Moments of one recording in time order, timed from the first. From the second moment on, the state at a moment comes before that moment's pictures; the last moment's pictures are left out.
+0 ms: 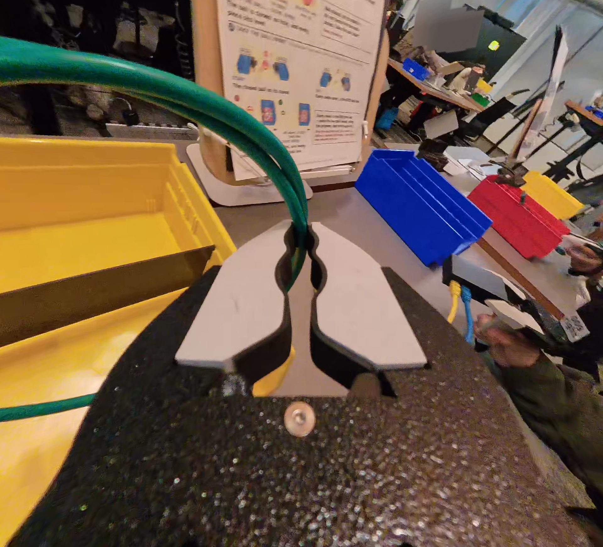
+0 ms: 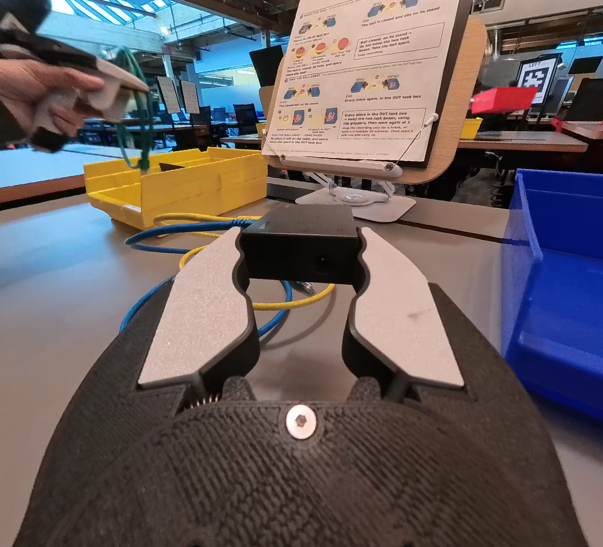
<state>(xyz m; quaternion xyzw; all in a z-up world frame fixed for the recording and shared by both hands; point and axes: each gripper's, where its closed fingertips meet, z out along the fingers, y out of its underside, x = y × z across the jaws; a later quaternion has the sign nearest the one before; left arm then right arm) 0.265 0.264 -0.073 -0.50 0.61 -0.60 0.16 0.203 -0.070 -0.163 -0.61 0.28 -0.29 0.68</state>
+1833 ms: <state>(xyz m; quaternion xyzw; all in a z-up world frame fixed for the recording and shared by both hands) 0.007 0.152 -0.241 -0.11 0.98 -0.17 0.06 0.206 -0.095 -0.152 -0.54 0.32 -0.30 0.72</state>
